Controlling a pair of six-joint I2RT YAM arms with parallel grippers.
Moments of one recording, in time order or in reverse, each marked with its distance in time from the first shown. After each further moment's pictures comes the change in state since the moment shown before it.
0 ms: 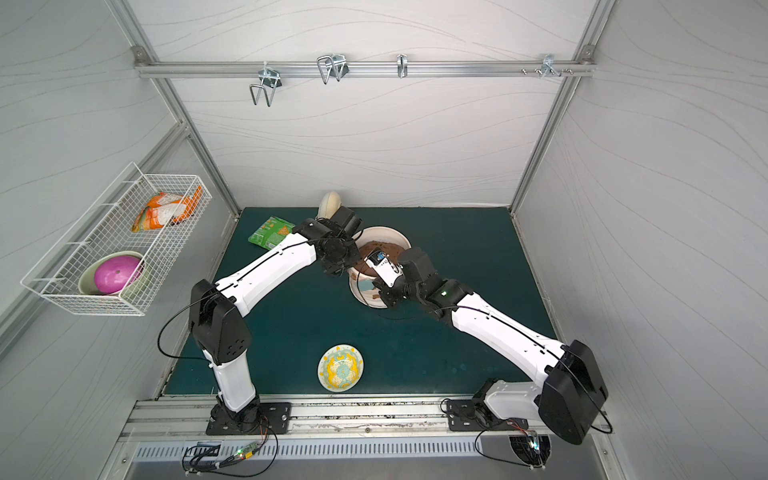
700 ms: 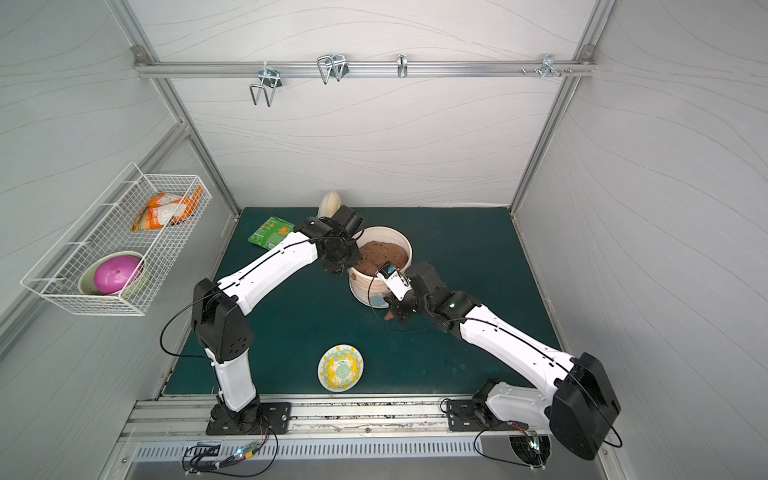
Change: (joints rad) left arm -0.001 0.015 0.026 -0.026 -0.004 0.046; right arm 0.010 -0.110 -0.140 -0.043 -0.052 0.060
